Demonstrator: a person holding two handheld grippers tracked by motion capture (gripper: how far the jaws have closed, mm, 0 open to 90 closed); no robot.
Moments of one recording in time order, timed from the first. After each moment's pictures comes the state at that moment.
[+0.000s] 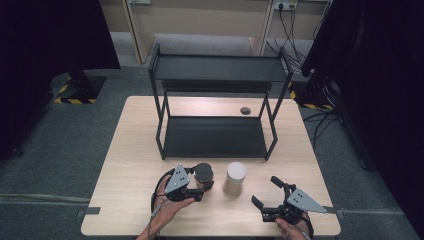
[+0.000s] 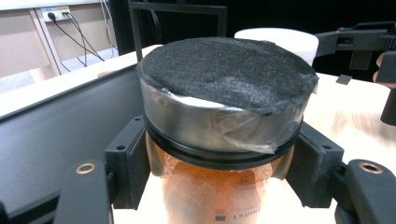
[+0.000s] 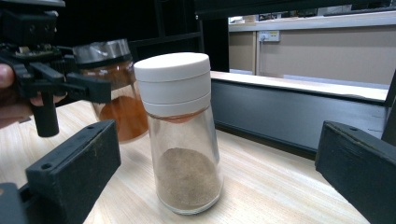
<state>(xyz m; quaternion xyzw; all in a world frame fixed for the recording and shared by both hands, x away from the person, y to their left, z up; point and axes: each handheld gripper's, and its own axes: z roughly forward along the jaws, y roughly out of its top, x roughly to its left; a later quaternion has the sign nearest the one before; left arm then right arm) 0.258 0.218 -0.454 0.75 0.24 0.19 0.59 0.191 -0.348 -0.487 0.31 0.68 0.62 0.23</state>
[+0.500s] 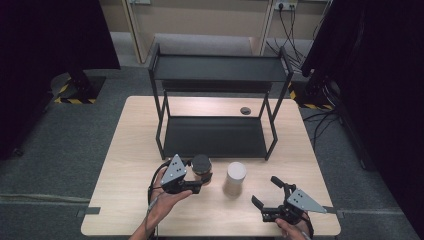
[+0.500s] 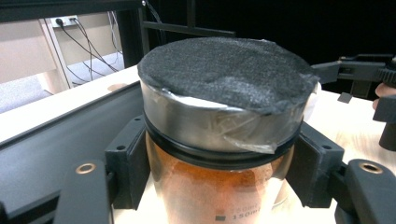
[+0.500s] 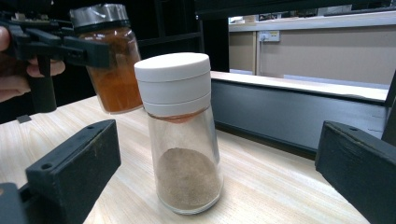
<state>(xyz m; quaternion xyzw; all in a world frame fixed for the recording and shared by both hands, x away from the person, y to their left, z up) 0.265 0.224 -0.425 0.74 0.25 0.19 0.59 0.191 -0.349 -0.487 0.31 0.68 0.62 0.23</state>
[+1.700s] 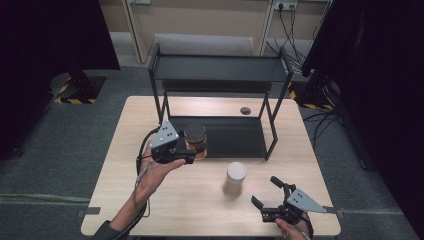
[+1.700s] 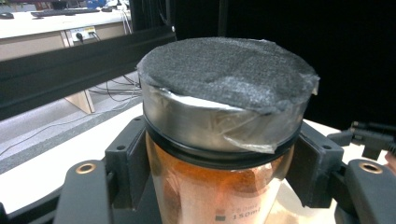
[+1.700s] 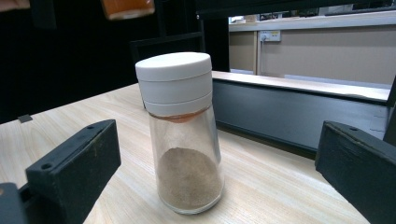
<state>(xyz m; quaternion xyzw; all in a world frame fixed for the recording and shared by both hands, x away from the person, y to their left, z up) 0.296 0.238 -0.324 0.74 0.26 0.20 0.59 0.191 -0.349 -0.487 0.31 0.68 0.62 0.23</state>
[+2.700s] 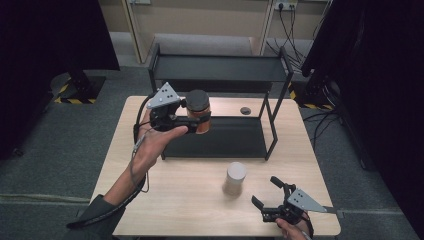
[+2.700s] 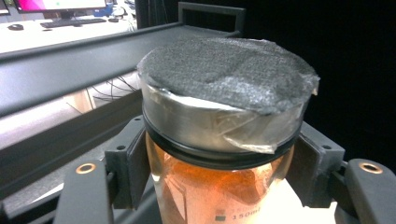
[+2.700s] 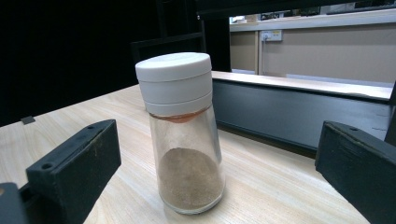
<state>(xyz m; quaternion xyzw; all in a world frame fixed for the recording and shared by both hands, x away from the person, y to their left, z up) 0.320 0.230 -0.241 0.73 0.27 0.20 0.59 0.192 -0.350 -0.488 0.32 0.68 0.63 0.22</state>
